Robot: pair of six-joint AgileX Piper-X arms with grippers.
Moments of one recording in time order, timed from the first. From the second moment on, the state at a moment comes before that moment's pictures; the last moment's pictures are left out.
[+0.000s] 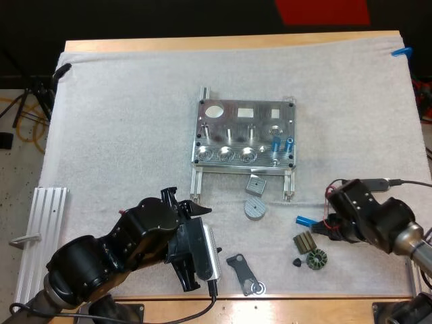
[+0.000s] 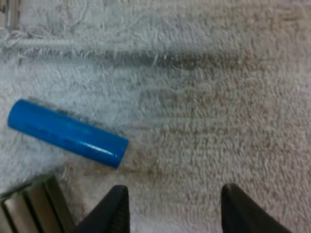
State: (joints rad) left arm -0.89 0.78 -0.96 1.07 0.11 -1.30; right arm 0.59 1.13 -0.63 0.94 0.16 -1.37
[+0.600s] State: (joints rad) left arm -0.89 0.78 -0.96 1.07 0.11 -1.30; right arm 0.59 1.38 -0.63 0.80 0.20 -1.39
